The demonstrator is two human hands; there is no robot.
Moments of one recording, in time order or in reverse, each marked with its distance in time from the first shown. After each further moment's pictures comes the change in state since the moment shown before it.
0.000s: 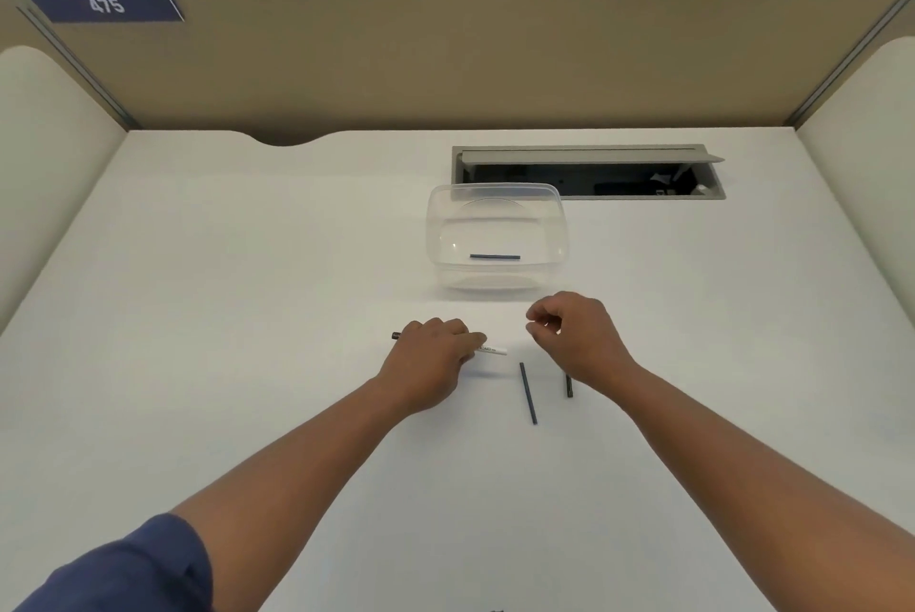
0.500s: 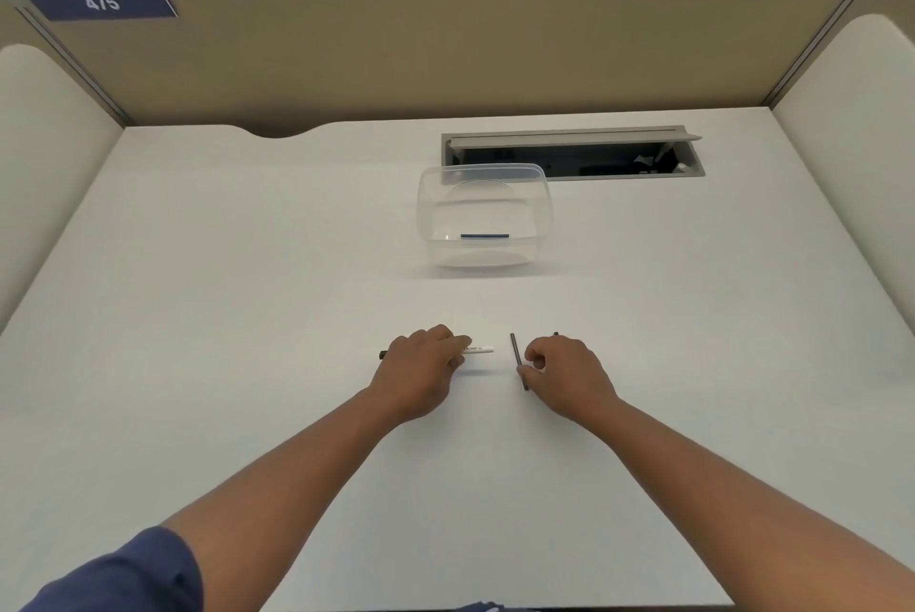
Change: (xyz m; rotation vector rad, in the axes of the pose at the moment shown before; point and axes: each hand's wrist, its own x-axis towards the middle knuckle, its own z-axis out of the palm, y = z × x) left_hand -0.046 0.020 0.013 -0.092 -0.031 -0.103; right_hand -0.070 0.019 0.042 -0.161 -0.149 0.154
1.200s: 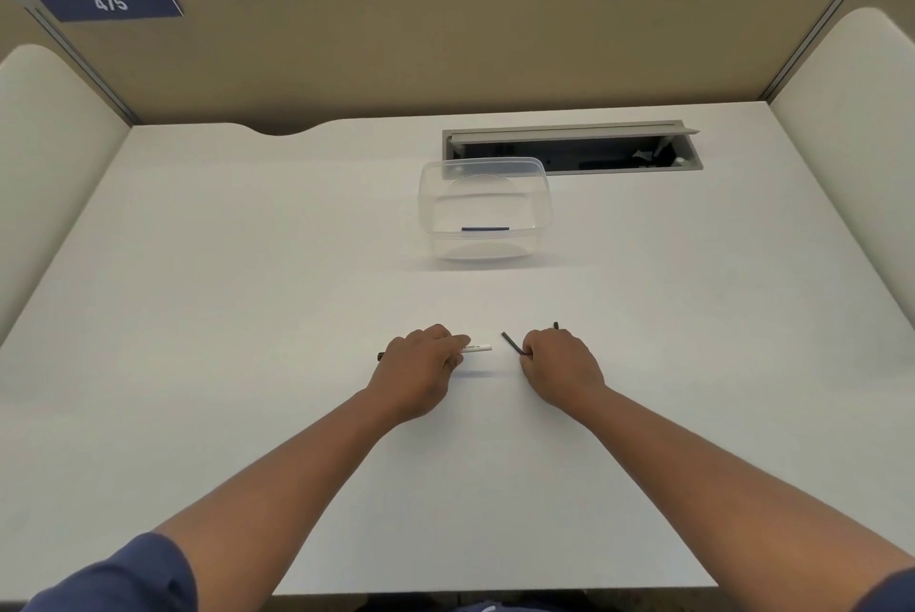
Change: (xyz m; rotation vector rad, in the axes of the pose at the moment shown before) left_hand -0.018 0.006 -0.004 -0.030 -0.017 -0.032; right_hand 0.005 -0.003 0.016 -0.253 0.003 -0.009
